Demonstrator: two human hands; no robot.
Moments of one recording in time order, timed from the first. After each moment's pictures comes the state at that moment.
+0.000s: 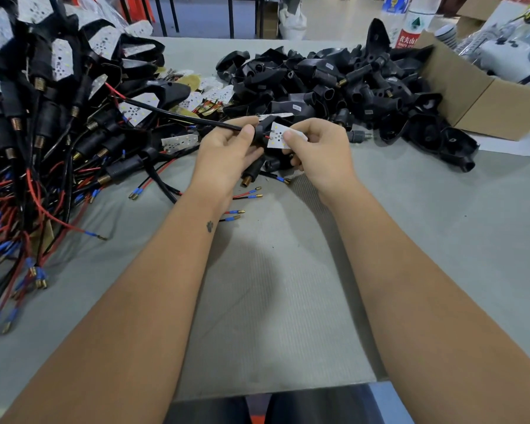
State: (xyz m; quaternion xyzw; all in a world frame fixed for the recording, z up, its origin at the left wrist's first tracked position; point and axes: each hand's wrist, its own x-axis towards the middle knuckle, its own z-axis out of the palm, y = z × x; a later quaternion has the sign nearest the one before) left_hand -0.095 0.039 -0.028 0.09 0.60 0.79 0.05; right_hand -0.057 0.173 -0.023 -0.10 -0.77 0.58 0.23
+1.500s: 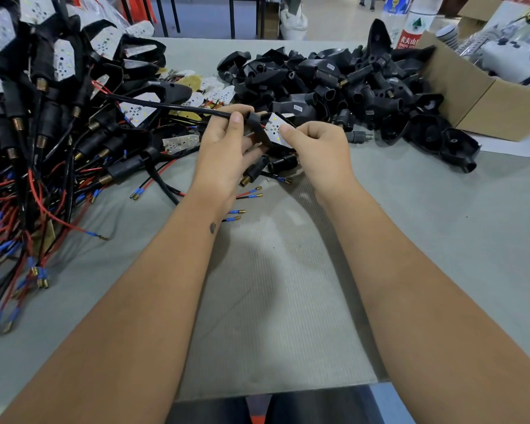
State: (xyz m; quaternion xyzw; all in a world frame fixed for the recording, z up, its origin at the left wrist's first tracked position) left_hand -0.093 0.041 -0.023 0.13 0.54 0.83 0.04; right_hand -0.058 0.165 -0.018 -0.12 -0.77 0.58 0.24
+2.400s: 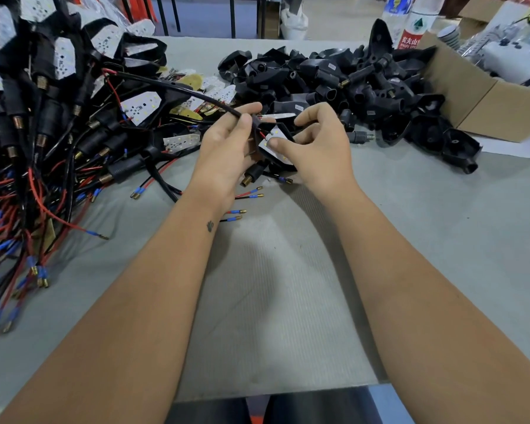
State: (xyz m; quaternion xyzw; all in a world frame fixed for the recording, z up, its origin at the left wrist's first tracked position) left_hand -0.094 0.036 -0.020 0.13 0.59 0.79 0.07; right_hand -0.051 0.164 -0.017 -0.09 -0.80 0.54 0.25
